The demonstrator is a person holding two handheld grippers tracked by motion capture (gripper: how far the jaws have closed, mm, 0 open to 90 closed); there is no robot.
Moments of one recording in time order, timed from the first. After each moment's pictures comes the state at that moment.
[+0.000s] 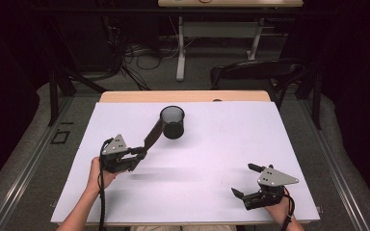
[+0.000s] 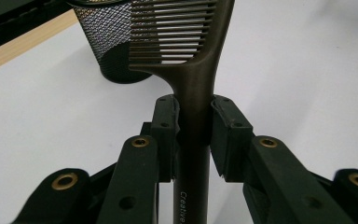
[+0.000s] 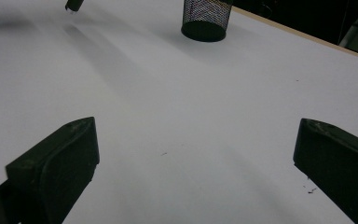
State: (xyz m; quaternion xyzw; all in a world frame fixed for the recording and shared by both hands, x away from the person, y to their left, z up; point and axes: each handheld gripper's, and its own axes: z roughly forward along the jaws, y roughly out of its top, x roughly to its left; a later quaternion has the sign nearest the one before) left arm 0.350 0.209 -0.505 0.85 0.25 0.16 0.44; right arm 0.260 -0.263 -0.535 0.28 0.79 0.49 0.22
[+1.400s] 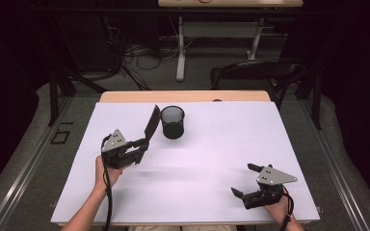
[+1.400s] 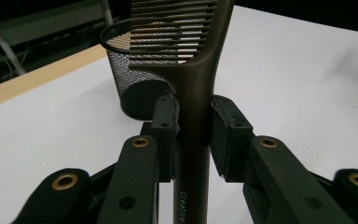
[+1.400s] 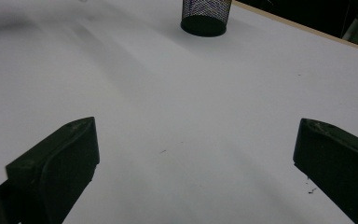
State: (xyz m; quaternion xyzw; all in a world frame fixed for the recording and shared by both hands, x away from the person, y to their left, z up) left arm 0.354 0.200 -0.498 0.79 0.29 0.19 0.50; right arm 0.263 -0.263 -0.537 0.29 0.80 0.49 0.21
